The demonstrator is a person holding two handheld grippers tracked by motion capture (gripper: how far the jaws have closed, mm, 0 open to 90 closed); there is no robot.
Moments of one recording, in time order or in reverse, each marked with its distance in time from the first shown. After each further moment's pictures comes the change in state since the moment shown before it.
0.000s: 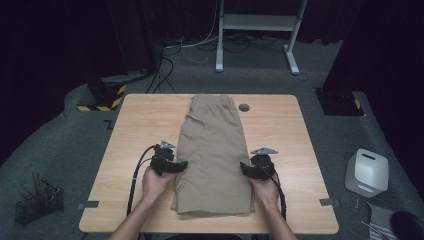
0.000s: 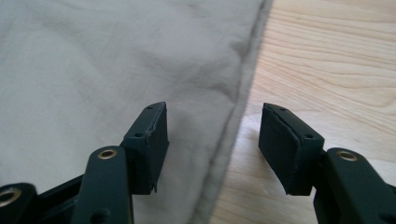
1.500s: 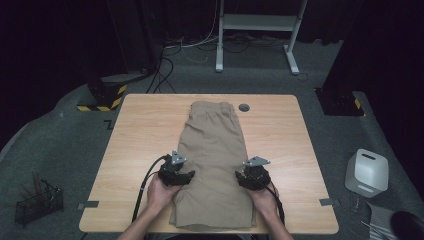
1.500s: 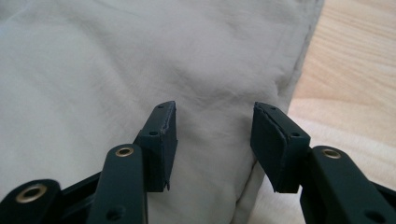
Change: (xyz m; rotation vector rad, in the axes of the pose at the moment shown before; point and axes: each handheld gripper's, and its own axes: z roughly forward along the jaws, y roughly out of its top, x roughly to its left) left arm -0.039 -0.019 -0.002 -0.051 0.018 0.184; right arm 0.026 -0.018 -0.012 -0.010 0.034 -0.151
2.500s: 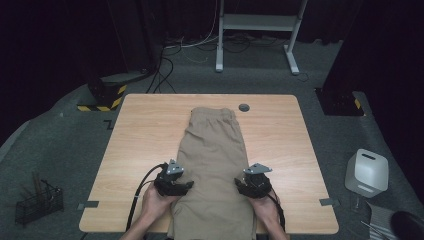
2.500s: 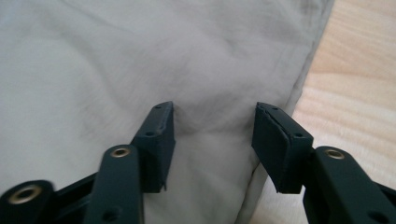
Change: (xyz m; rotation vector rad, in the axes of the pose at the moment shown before) left arm -0.013 -0.018 -0.023 0.025 -0.075 0.051; right arm 0.013 -0.015 -0.015 -0.003 0.026 -0.009
